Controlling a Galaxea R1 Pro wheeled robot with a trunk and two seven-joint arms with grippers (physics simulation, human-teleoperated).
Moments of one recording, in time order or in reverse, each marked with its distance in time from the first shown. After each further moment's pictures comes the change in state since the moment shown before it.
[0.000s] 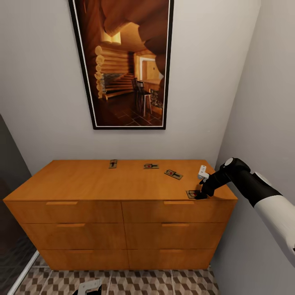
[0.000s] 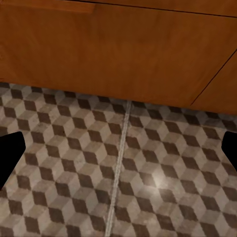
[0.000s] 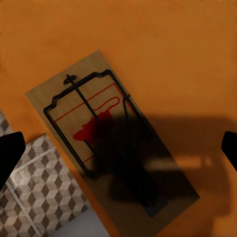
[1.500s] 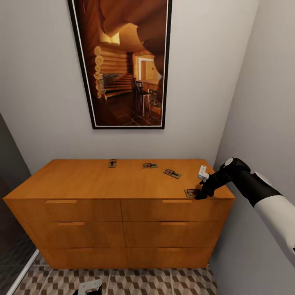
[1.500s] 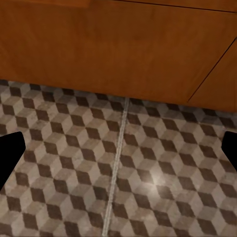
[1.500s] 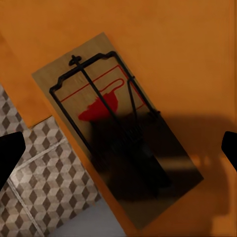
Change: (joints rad) left arm 0.000 -0.001 -0.001 0.000 0.000 0.000 0.000; right arm 0.000 0.000 -0.002 0.002 0.000 0.000 0.001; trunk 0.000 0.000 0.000
